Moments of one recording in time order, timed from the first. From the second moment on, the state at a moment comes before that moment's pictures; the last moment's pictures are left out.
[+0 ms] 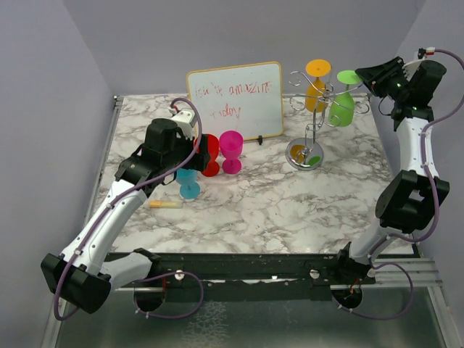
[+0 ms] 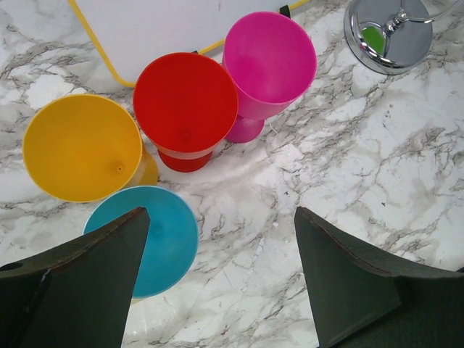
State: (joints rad) left arm -0.44 1.11 1.15 -0.58 0.08 -0.16; right arm -0.33 1.73 1.64 -0.02 -0.64 0.82
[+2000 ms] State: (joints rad) left arm -0.44 1.11 1.12 -0.58 0.11 -0.18; right arm -0.33 1.42 1.33 0.01 -0.52 0.88
